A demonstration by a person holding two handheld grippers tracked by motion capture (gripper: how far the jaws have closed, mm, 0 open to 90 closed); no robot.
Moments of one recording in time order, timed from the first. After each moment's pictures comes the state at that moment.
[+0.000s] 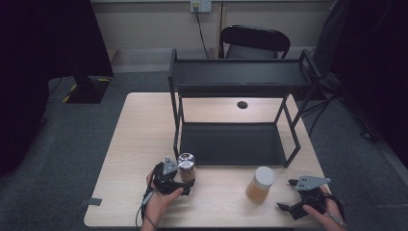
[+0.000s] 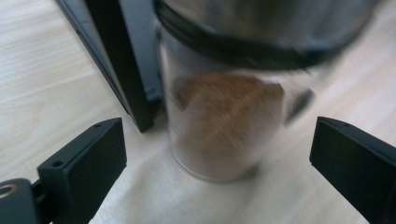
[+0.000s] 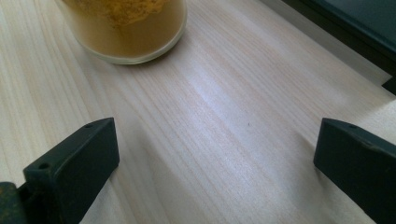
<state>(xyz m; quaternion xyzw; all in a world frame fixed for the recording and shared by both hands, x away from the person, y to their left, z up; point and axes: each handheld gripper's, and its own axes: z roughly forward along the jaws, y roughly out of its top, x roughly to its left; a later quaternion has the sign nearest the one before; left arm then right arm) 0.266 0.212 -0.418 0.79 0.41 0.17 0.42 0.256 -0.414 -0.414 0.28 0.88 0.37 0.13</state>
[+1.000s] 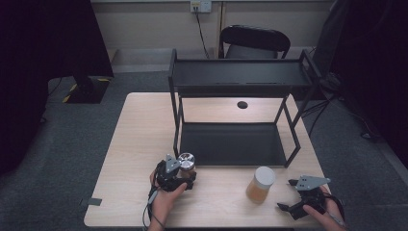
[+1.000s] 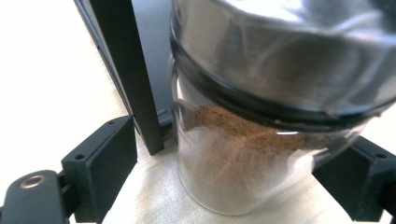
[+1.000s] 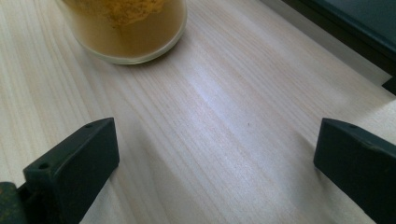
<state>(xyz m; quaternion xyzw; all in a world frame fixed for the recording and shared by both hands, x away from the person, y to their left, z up) 0.260 0.194 -0.422 0.77 0.44 0.20 0.42 0.256 -0.414 -0.414 0.28 0.88 0.37 0.13</state>
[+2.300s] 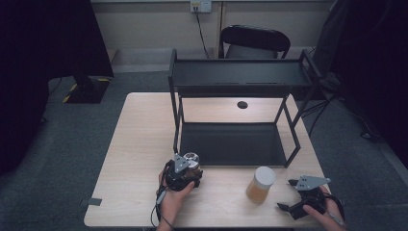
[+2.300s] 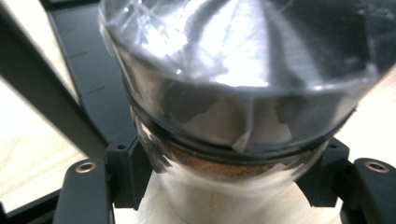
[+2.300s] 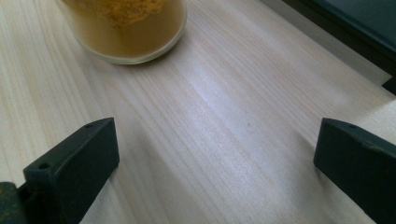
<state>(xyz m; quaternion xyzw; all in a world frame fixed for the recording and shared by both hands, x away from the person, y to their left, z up) 0.262 0.172 -0.410 0.78 0.42 0.20 0.42 0.256 -0.414 -0.414 0.28 0.88 0.37 0.13</state>
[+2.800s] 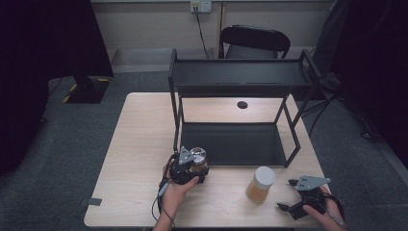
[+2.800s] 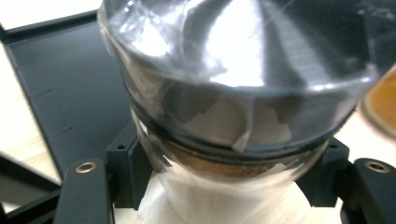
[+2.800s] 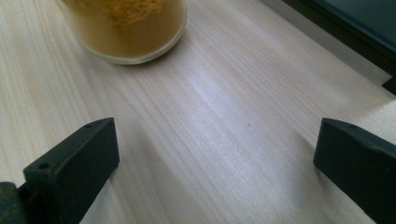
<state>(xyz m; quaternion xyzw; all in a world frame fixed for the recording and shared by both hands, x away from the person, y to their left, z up) 0.284 0.171 -0.383 0.79 0.39 0.16 0.44 0.256 -0.414 -0.414 0.28 0.88 0.37 0.13</state>
